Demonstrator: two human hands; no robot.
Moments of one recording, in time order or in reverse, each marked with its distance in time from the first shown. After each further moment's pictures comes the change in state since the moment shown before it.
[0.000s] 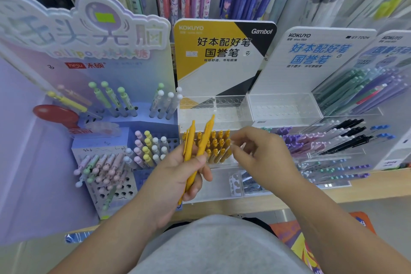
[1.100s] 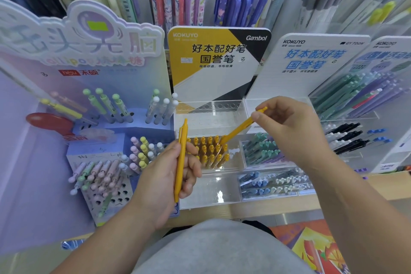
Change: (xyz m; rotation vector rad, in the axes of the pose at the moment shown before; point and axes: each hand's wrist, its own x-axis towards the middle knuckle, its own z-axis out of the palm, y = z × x) left_hand 0.013 0.000 -0.003 -0.205 0.028 0.050; right_hand 0.036 -0.004 -0.057 0.273 0.148 0.055
